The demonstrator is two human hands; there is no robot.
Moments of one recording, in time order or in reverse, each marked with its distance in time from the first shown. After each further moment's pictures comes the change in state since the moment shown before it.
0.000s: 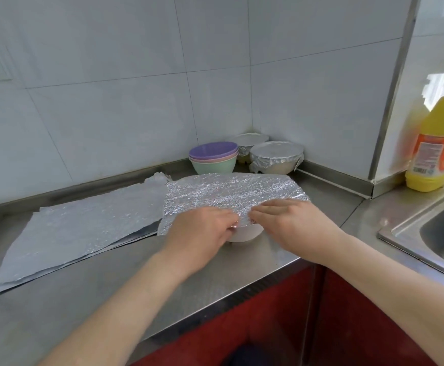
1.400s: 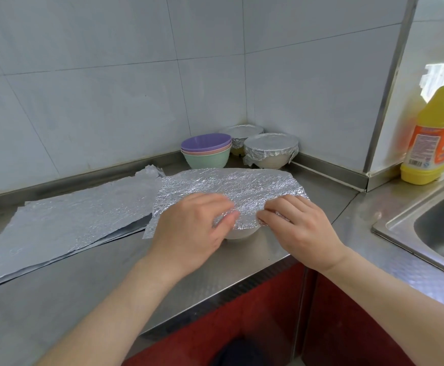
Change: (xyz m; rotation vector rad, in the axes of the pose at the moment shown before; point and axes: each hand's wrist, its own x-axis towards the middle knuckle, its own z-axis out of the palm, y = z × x) left_hand -0.001 0.024 -0.016 -0.196 0.253 -0.108; right_hand -0.028 0.001 0.020 -0.102 0.422 0.016
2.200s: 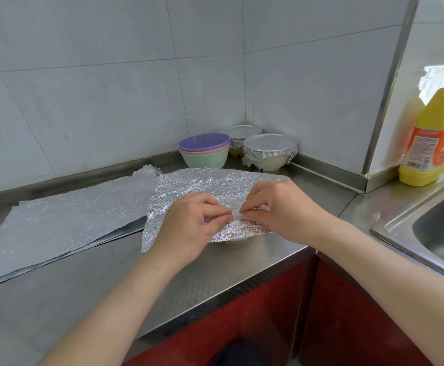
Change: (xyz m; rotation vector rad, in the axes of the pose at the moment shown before) left_hand 0.005 -0.020 0.022 -0.354 -0.029 -0.200; right_hand 0.058 0.003 -0.012 0.509 -0.455 0.363
